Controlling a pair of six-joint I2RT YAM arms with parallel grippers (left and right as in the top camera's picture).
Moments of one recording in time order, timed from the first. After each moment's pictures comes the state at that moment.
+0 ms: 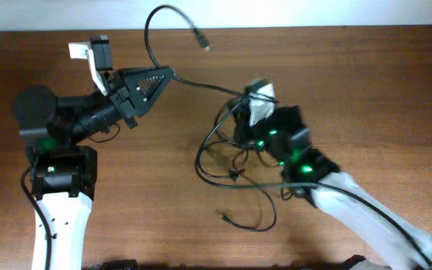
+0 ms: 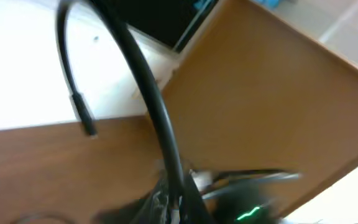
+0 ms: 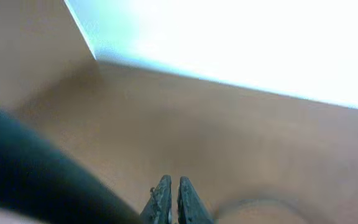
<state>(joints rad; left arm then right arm) 0.08 1.15 1.09 0.17 1.10 -0.71 0.56 1.35 0.88 0.25 -0.08 0.18</state>
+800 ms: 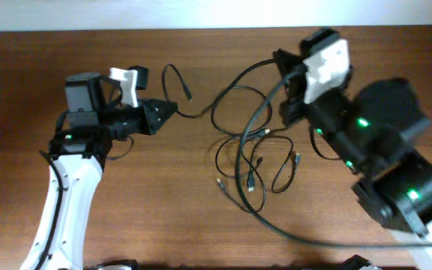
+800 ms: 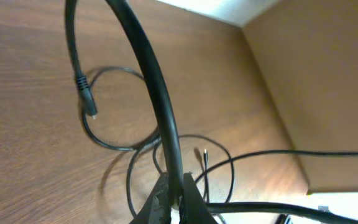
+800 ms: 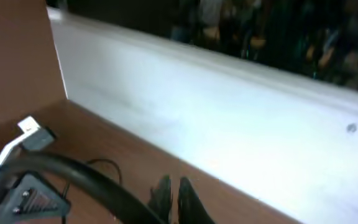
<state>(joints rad) 0.05 1.37 1.10 -0.51 0.86 -0.15 0.55 1.18 1.46 -0.41 0.03 -0.10</state>
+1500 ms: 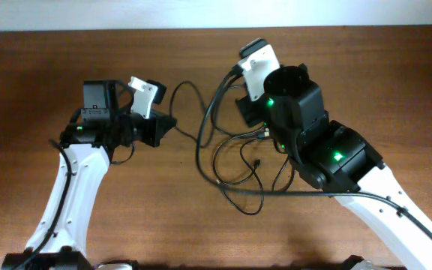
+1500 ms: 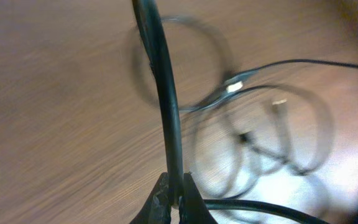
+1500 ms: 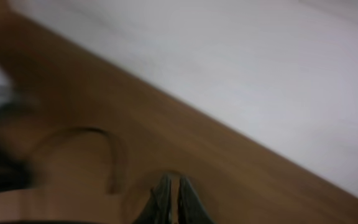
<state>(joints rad) 0.02 1.45 1.10 -0.65 0.64 0.21 0.68 1.38 1.48 -0.50 0.19 -0.08</state>
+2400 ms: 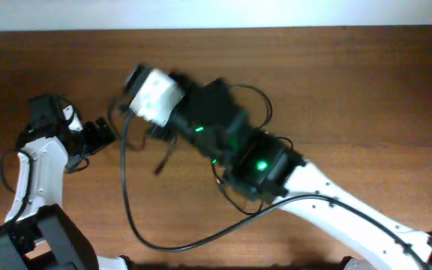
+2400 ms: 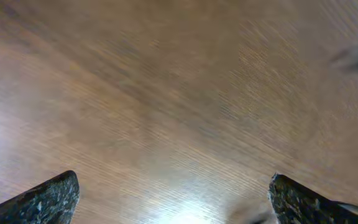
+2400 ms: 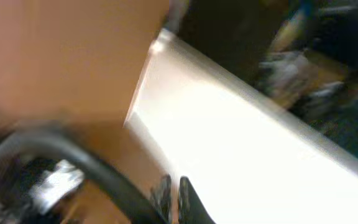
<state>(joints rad) 0.39 1.60 1.10 -0.74 0.18 -0.22 0.96 1.61 1.63 -0.15 0.08 -0.37</state>
